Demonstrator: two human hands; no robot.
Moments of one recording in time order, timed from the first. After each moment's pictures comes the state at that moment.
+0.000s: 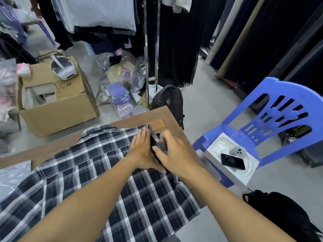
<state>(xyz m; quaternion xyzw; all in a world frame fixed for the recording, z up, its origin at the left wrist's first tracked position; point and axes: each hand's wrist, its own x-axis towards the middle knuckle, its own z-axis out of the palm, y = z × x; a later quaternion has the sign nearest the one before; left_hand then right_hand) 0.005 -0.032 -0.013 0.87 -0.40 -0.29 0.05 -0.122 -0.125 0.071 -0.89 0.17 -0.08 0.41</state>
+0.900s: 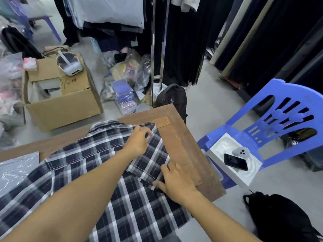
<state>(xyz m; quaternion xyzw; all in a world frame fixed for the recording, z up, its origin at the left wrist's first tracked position) 0.034 -0.015 -0.015 0.88 -0.31 -0.24 0.28 -0.162 -0.080 -0.006 -0.98 0.15 0.11 0.12</state>
